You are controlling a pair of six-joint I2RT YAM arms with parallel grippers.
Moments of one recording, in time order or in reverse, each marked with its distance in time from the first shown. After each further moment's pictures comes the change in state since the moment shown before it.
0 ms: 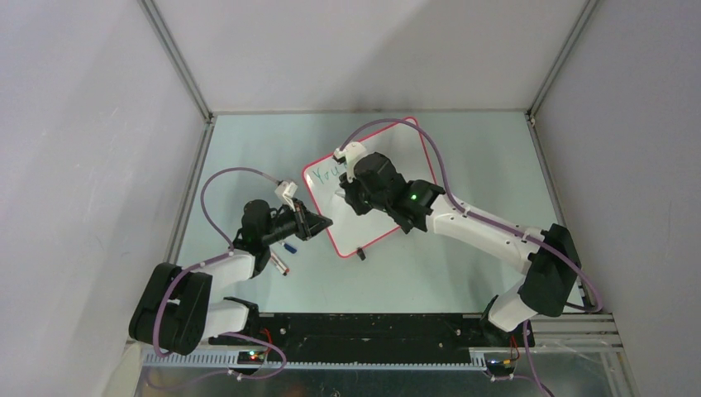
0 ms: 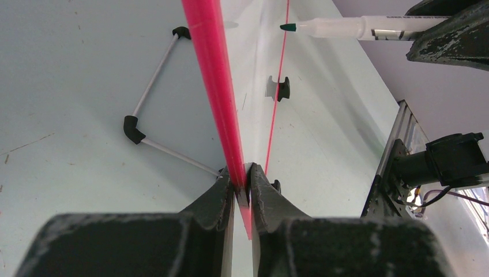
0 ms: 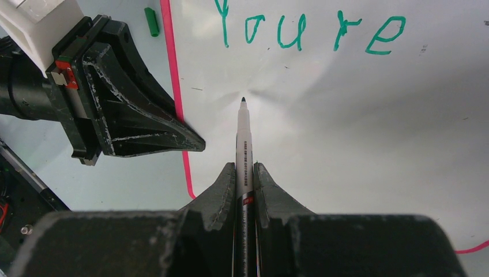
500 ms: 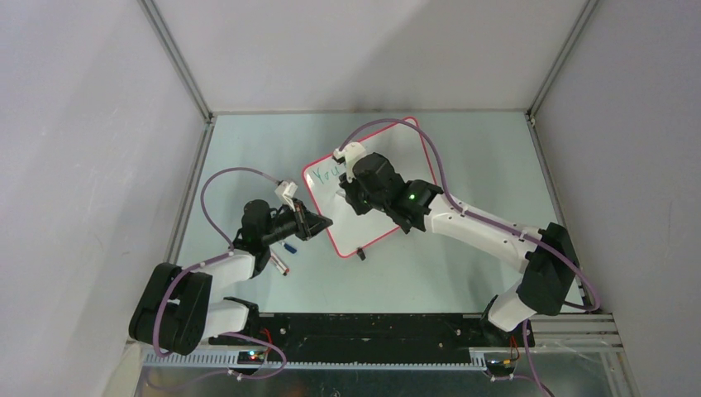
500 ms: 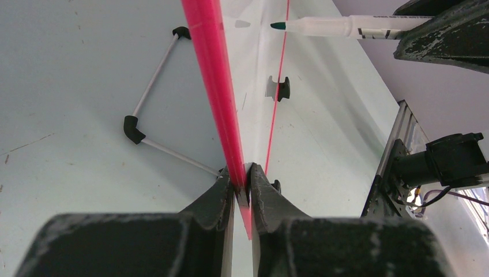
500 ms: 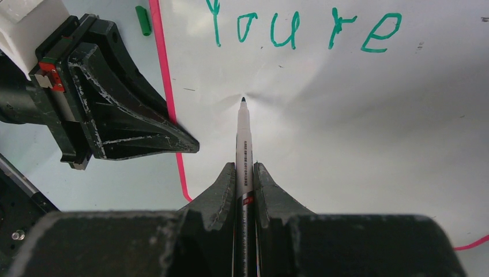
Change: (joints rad) left arm 0.000 0.000 0.000 0.000 0.000 0.000; right arm 0.000 0.013 0.003 -0.001 0.015 0.000
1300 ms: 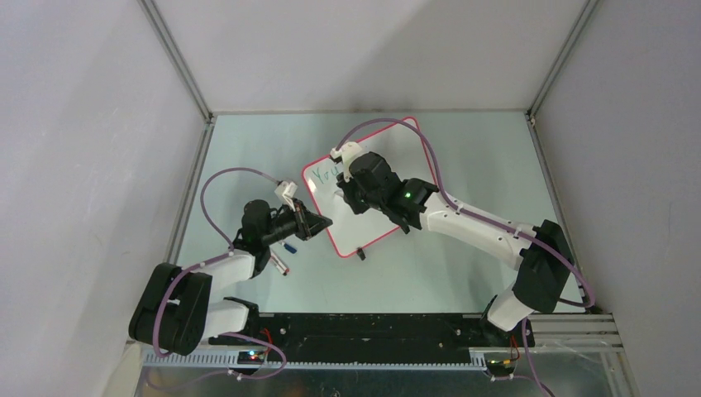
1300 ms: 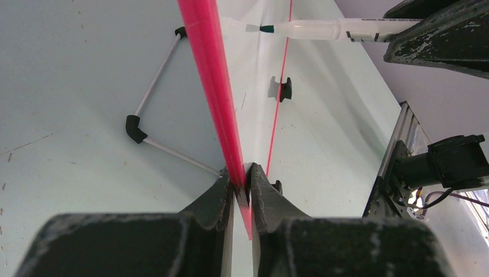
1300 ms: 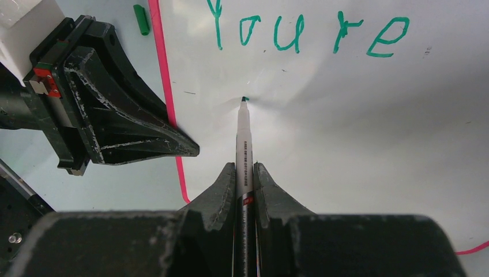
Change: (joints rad) left arm -0.001 -0.002 0.000 -0.004 -0.009 0.000; right arm -0.001 0.031 0.024 -0.007 0.006 -0.003
